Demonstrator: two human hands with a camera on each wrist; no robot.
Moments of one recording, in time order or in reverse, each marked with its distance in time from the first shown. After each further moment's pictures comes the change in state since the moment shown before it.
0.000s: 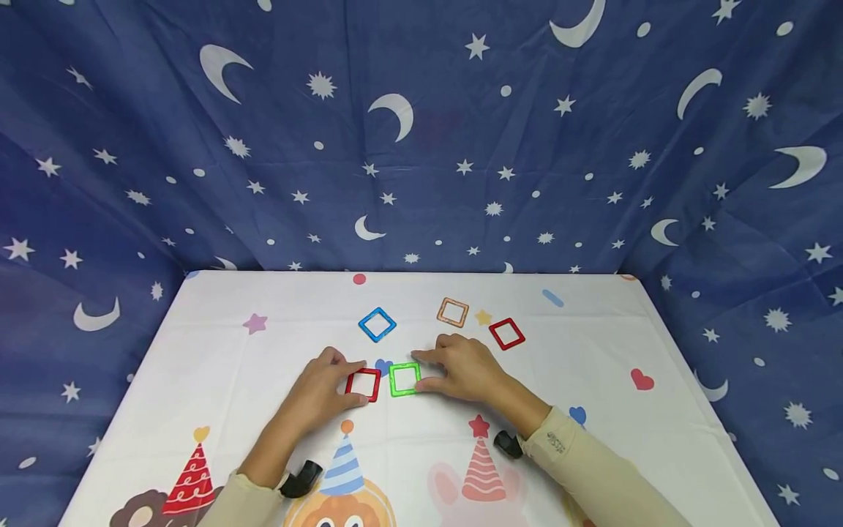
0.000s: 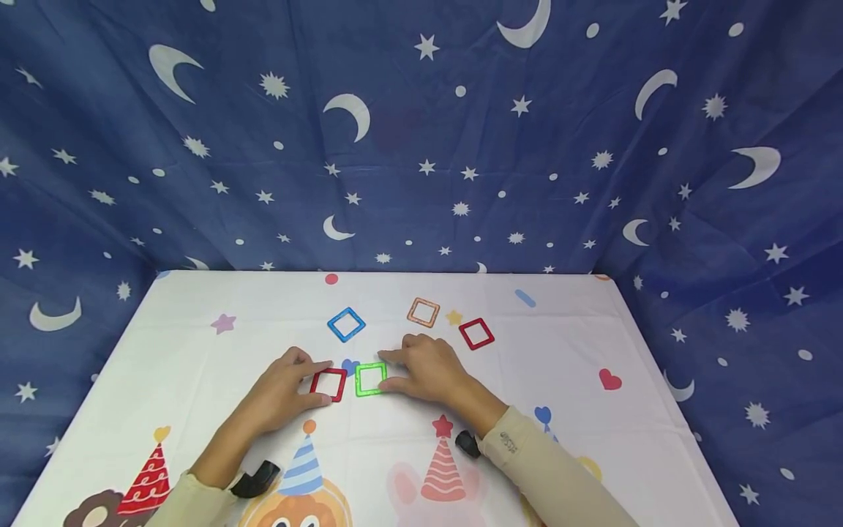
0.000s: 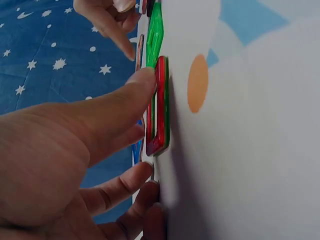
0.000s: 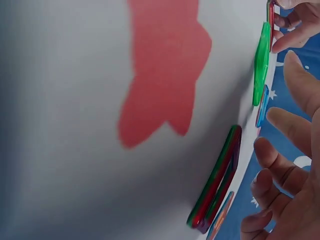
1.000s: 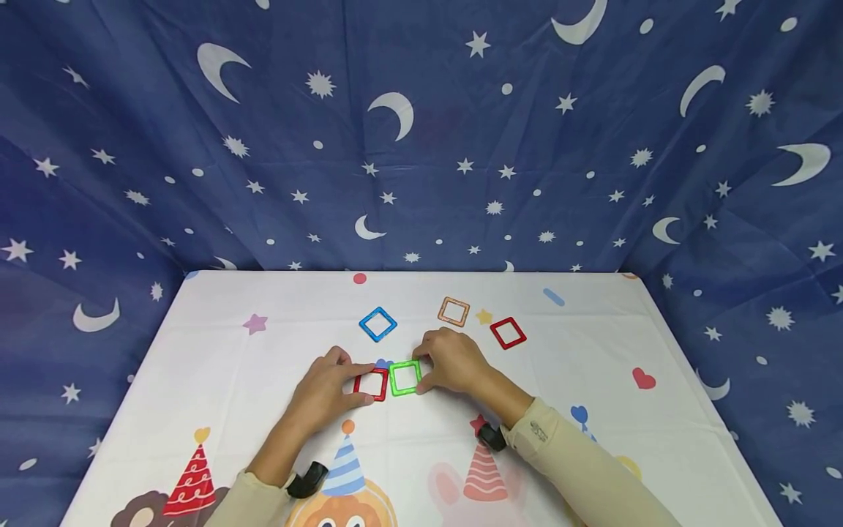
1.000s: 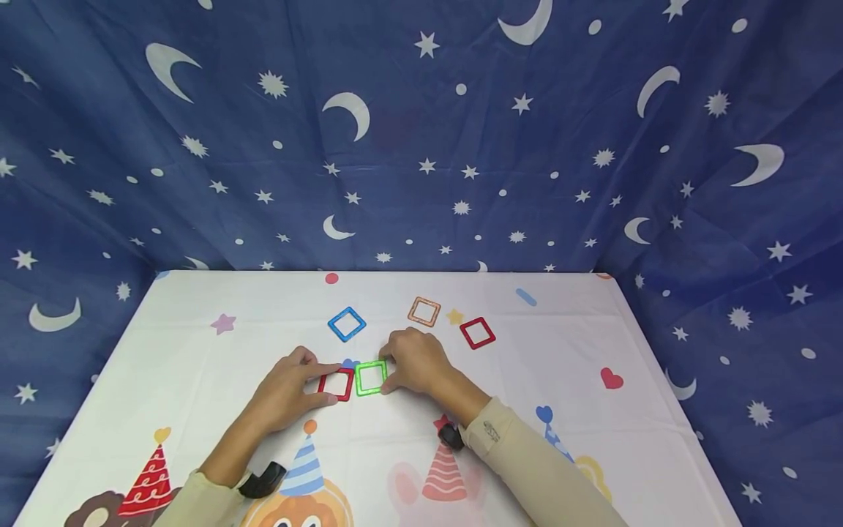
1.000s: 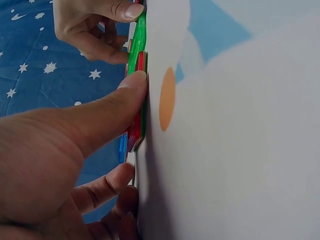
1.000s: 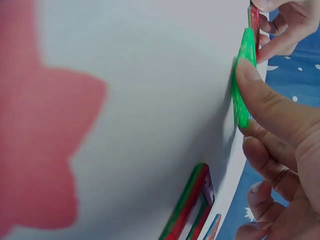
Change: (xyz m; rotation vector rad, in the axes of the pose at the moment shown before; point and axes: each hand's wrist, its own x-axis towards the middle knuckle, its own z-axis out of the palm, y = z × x) left_hand 0.003 0.002 0.009 0.016 0.015 -0.007; right_hand 0.028 -0.015 -0.001 0.033 -0.124 0.154
